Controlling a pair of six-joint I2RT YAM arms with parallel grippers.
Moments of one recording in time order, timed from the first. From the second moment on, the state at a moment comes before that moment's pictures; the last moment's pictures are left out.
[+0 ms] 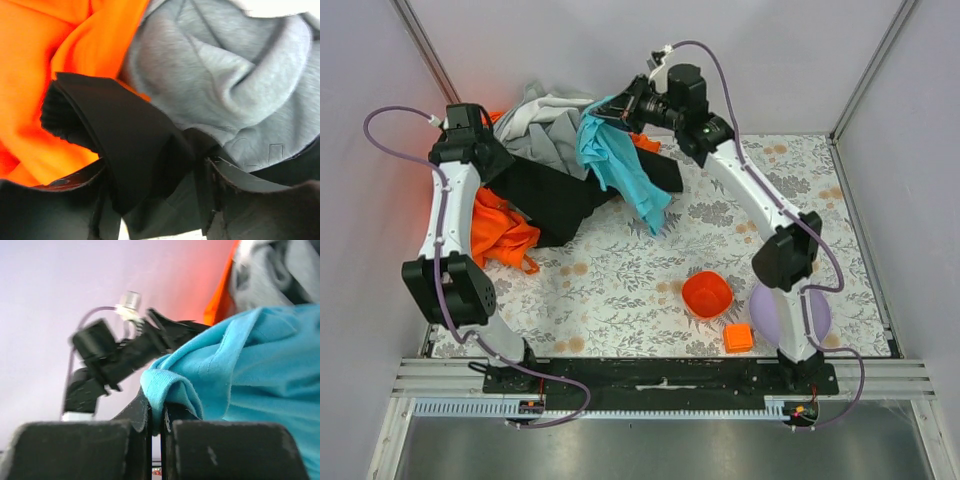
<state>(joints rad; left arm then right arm) 0.13 1.69 1.74 -0.83 -0.15 -0.54 0.57 2.17 2.30 -0.23 -0.51 1.11</state>
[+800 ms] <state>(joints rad) 0.18 1.33 1.50 -0.75 0.01 -0.47 0.49 2.04 2.29 -0.13 -0.57 1.10</state>
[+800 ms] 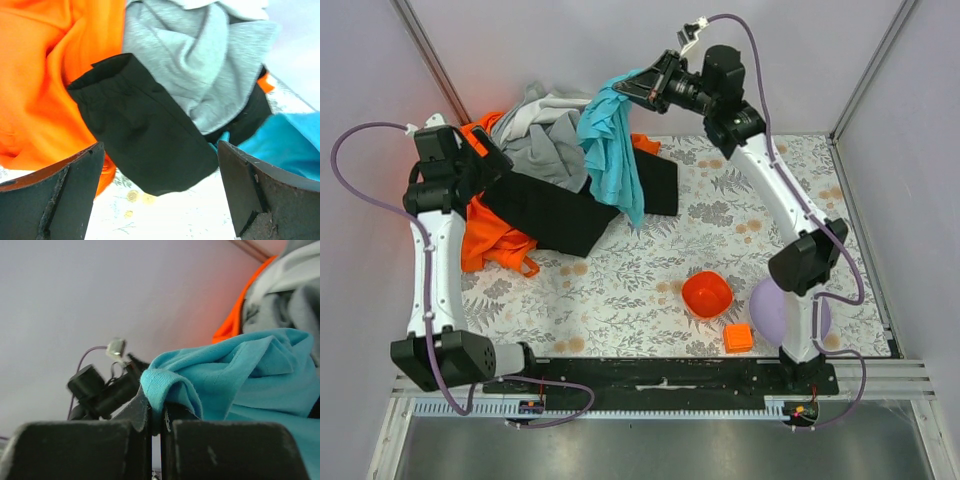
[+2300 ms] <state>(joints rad) -0.30 1.29 1.40 -0.63 0.10 -0.52 -0.10 1.83 1.69 -0.68 0.00 0.40</state>
